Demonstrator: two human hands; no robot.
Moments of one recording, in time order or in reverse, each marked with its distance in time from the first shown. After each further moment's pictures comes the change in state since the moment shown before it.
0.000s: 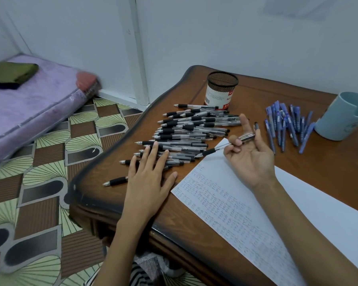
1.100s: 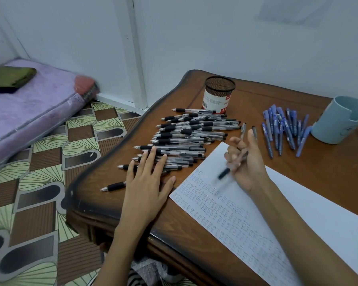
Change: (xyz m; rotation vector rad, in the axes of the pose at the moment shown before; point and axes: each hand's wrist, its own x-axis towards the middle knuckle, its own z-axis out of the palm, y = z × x) left_hand 0.001 -0.002 0.004 0.030 0.034 0.016; right_hand -0.006 0.004 0.016 -0.375 0.255 -0.015
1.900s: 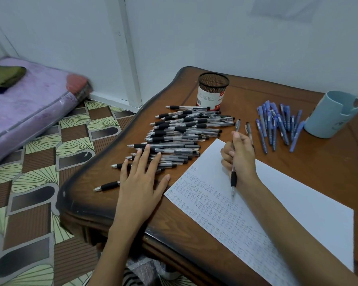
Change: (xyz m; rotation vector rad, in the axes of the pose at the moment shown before) left_hand -0.001 0.000 0.000 -0.010 0.005 -0.002; right_hand 0.002 0.009 0.005 -0.335 0.218 -0.194
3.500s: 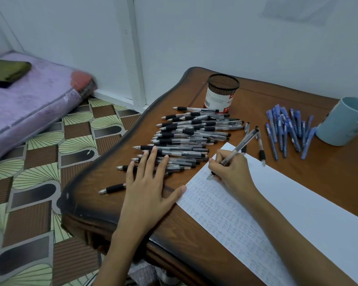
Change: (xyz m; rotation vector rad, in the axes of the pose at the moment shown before) left_hand 0.000 0.001 -0.005 -0.021 -0.044 0.034; right_hand -0.009 0.020 0.010 -0.607 -0.246 -0.341
